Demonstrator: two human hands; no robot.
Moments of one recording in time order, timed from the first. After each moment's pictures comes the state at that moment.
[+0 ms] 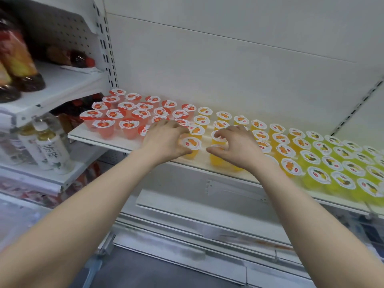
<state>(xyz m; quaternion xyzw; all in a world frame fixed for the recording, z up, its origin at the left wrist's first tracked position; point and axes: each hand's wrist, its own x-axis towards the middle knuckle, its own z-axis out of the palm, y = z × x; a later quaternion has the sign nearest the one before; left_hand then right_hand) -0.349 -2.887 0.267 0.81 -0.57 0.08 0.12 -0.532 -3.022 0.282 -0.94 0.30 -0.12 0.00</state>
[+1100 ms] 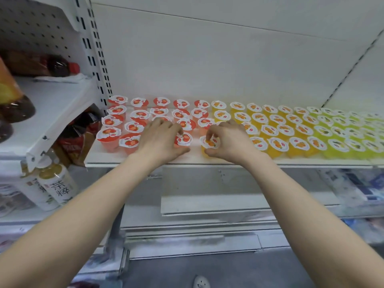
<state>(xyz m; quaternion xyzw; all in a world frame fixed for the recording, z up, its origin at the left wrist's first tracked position) -0.210 -2.854 0.252 0.74 -0.65 0.07 0.14 -0.407 -2.937 0.278 -0.91 0.40 -0.09 -0.01</state>
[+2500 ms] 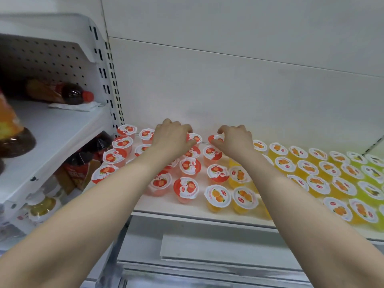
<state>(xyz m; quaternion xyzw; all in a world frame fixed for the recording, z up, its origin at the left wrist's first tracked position) -0.167 -2.973 0.293 0.80 -0.59 0.06 0.11 -0.326 -3.084 0.289 -0.87 0.48 -0.11 -0.01</state>
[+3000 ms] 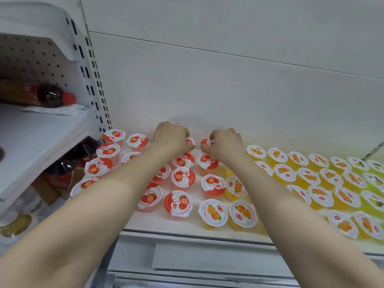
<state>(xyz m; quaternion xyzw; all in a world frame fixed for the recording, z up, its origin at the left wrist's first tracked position) -0.157 -3.032 0.284 0.81 -0.58 0.04 0.07 -0.304 -3.105 0.281 -0.87 0.48 -0.09 -0.01</state>
